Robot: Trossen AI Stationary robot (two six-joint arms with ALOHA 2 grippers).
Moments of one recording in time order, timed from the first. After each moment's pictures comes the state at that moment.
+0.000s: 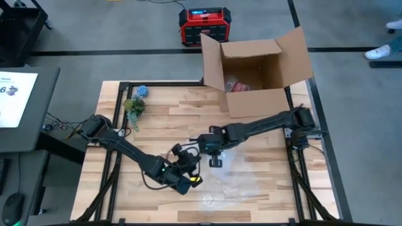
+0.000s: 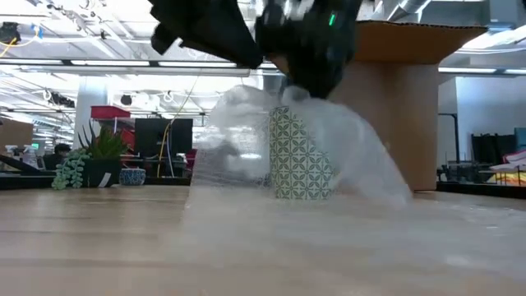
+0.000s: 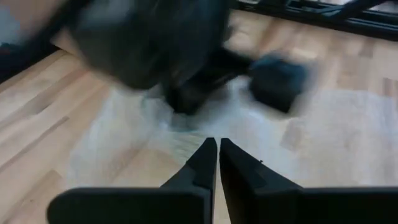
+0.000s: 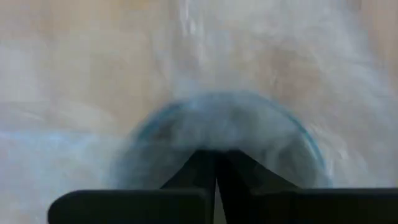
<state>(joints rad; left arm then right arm) -0.55 1.77 1.26 -0.41 -0.92 -0.79 0.11 1.96 1.50 -0.77 0.10 0.13</state>
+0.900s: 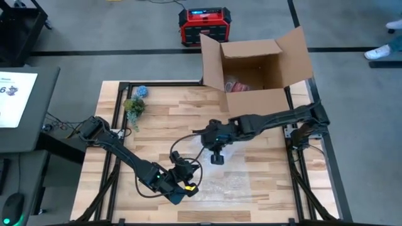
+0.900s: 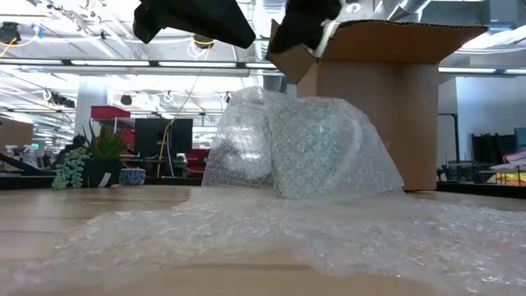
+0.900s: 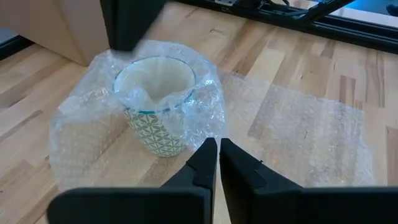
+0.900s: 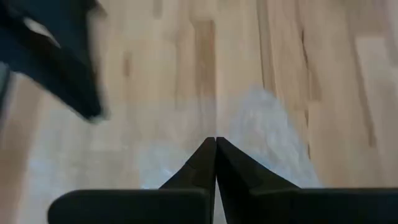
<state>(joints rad) -0.61 1.77 1.26 -0.40 -0.91 -0.83 0.13 1.77 1.49 -0.66 0.06 0.11</state>
